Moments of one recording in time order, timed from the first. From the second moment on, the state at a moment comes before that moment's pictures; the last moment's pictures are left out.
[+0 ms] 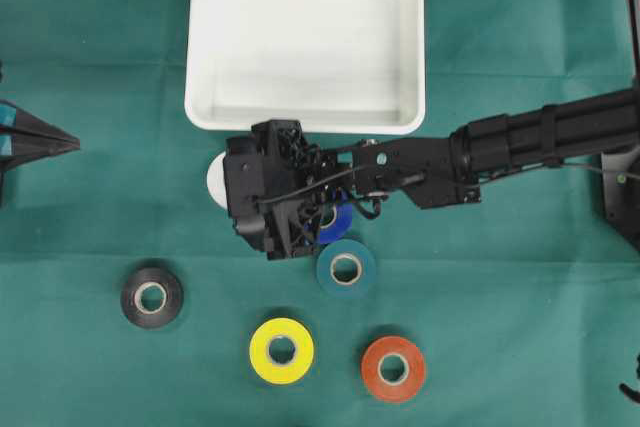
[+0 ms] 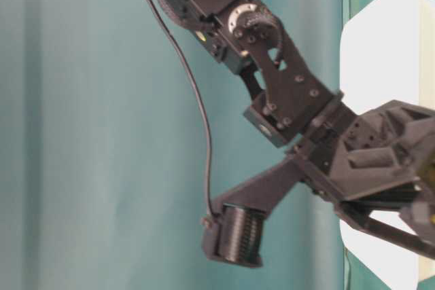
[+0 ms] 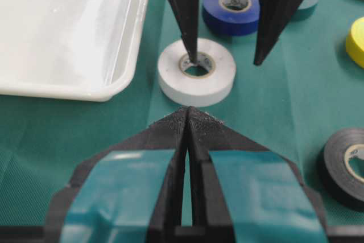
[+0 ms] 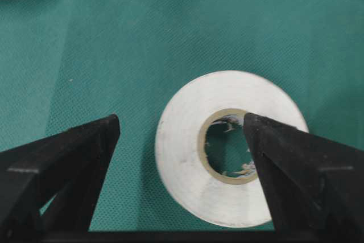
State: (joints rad) left arm 0.04 -1.27 1.46 -0.03 0.08 0.00; right arm 0.05 0.42 0.25 -0.09 0.06 0.13
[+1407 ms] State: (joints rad) left arm 0.06 -1.27 1.46 -0.03 0.08 0.00; right arm 0.07 0.39 0.21 -0.09 0.18 0.13
